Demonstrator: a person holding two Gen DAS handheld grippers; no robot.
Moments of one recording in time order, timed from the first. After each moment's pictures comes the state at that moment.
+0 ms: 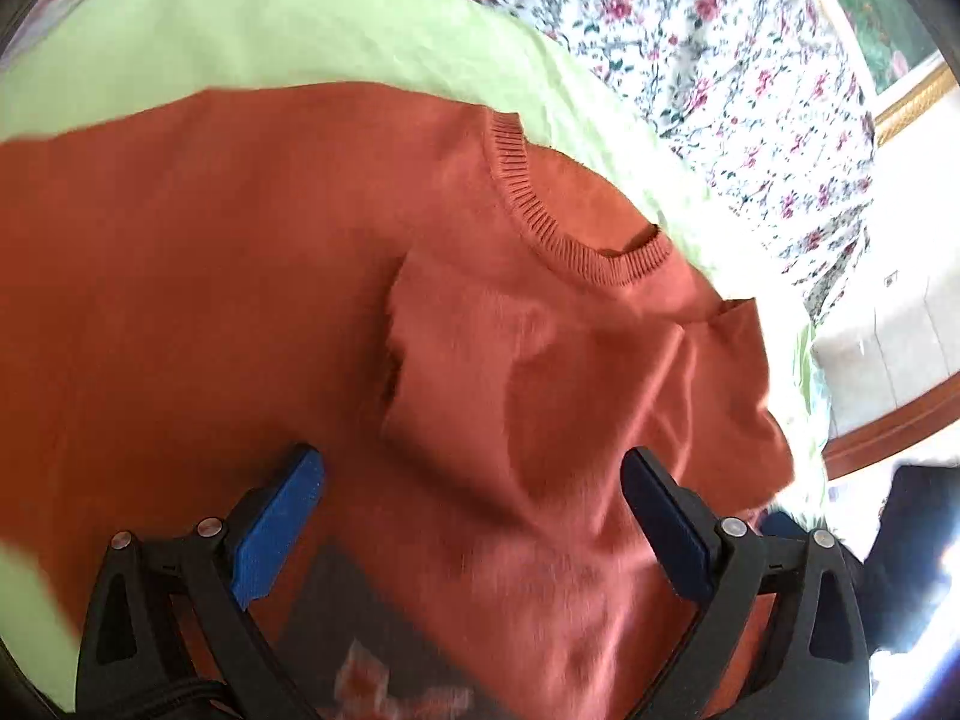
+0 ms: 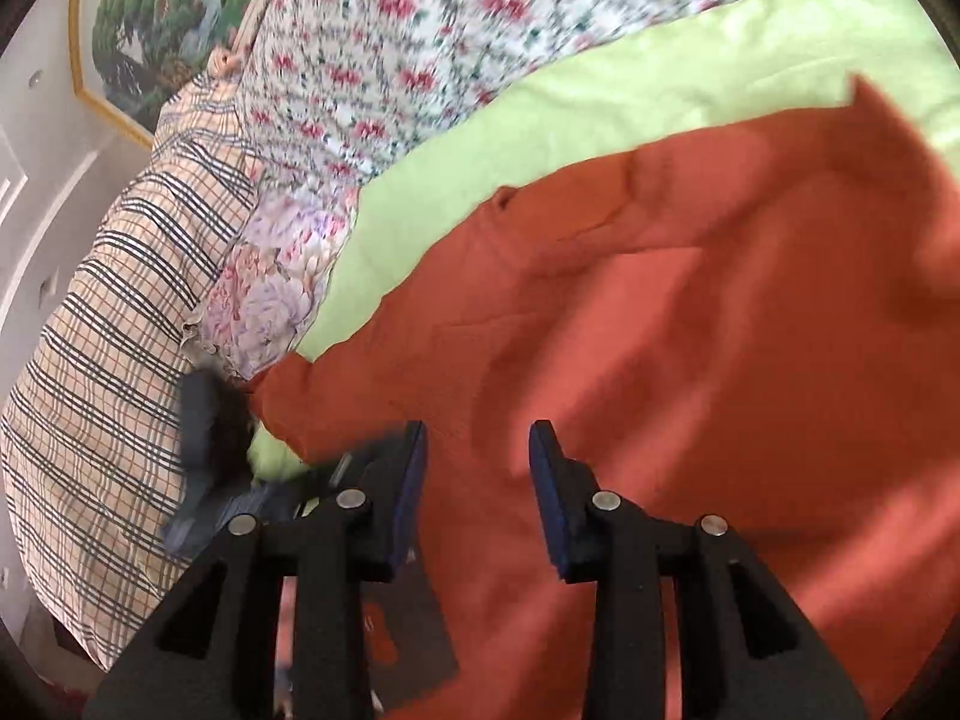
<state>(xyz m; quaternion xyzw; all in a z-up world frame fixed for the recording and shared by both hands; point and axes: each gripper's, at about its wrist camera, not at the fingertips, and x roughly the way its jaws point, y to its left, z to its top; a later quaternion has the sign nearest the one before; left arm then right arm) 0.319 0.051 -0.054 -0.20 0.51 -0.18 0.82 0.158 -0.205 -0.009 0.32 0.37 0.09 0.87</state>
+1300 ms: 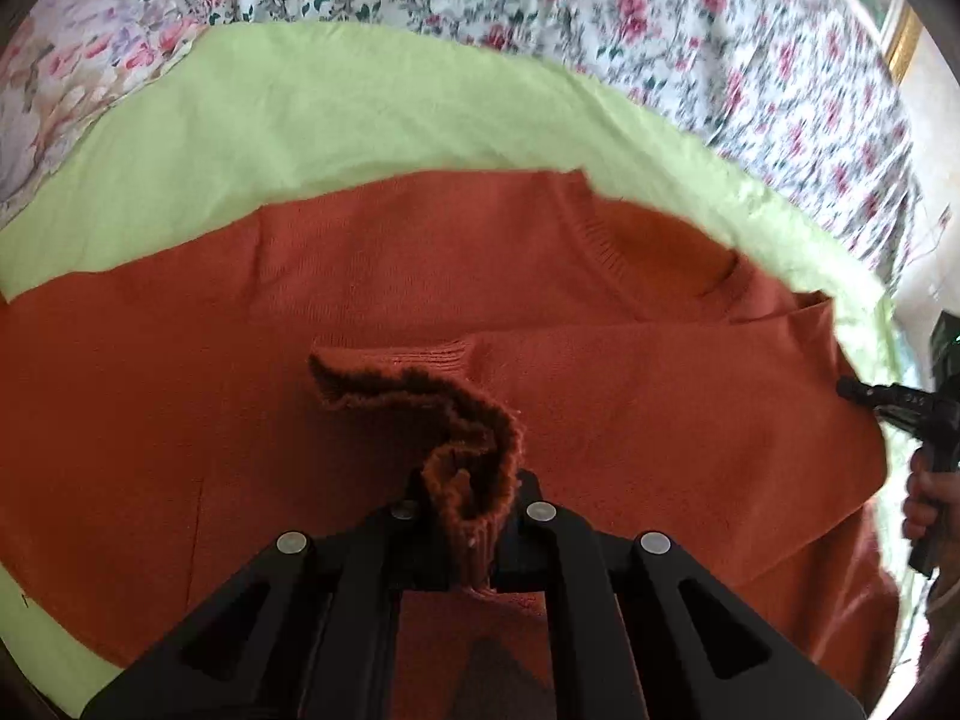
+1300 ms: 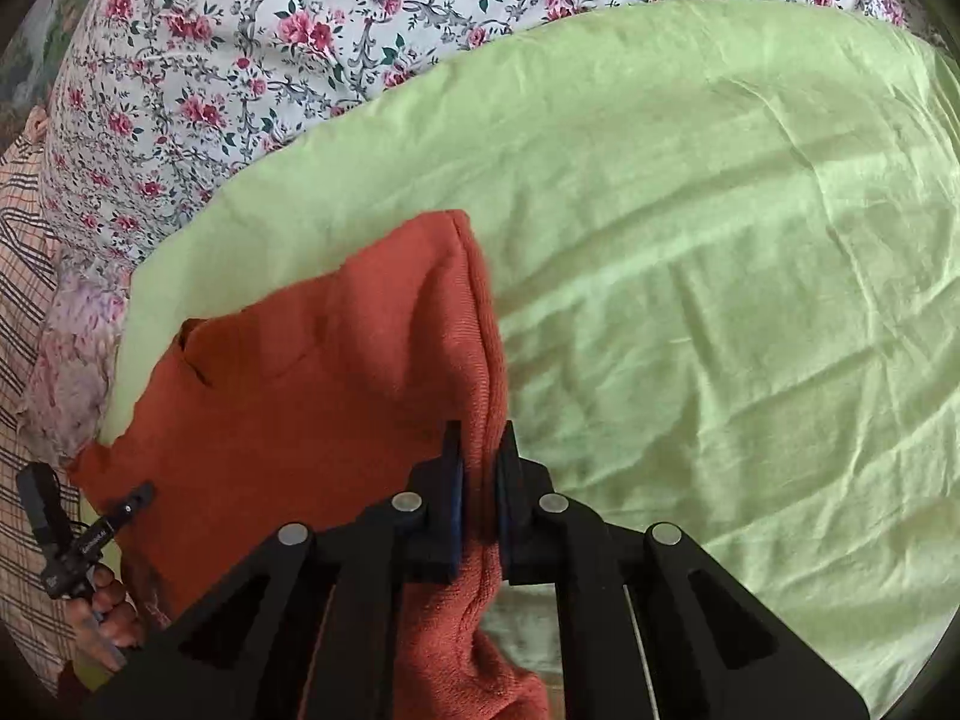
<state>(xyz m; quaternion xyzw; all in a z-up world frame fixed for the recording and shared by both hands) 0.339 0.056 -0.060 -0.08 0.48 -0.10 0.87 0.212 -0.392 -0.026 0.24 0.44 -0.10 0.86</state>
